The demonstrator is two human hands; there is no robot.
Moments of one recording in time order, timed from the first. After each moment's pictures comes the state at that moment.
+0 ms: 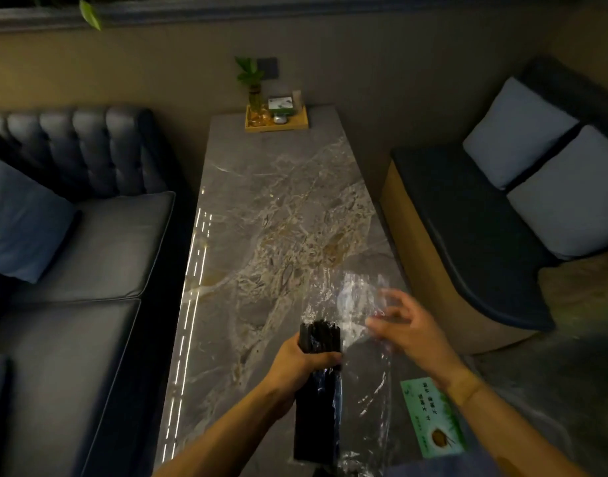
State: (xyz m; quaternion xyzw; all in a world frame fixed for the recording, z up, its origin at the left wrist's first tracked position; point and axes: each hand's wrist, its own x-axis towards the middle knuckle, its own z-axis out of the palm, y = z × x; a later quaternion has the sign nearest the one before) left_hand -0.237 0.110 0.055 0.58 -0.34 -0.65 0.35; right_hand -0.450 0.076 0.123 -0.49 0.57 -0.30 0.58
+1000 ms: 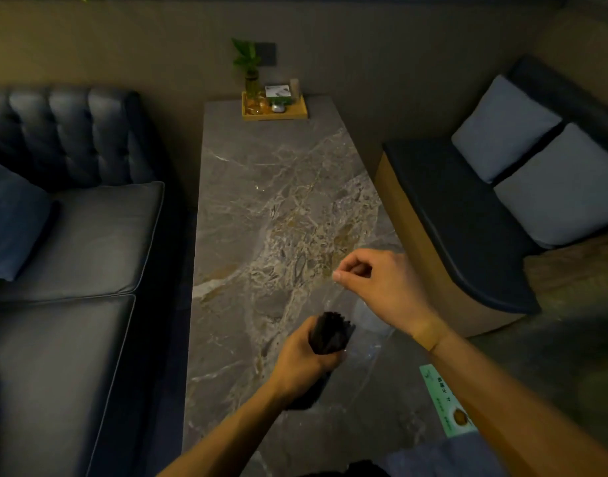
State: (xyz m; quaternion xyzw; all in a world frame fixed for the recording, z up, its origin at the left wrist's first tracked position) left_hand -0.173 0.115 0.039 0.57 -0.53 -0.54 0.33; right_hand -0.329 0.052 0.181 -0.71 0.60 -0.24 0.28
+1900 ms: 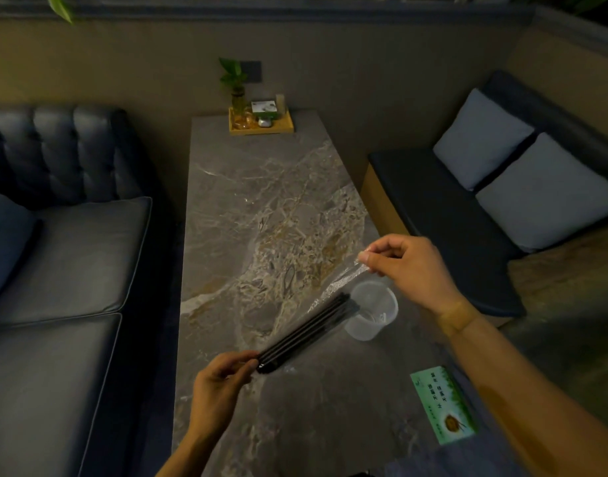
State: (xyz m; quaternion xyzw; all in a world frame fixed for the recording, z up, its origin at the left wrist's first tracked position) left_hand -0.085 0.146 0.025 0.64 -0.40 -0.47 0.46; right_hand -0.375 0.030 0.197 -0.61 0.60 -0.37 0.37
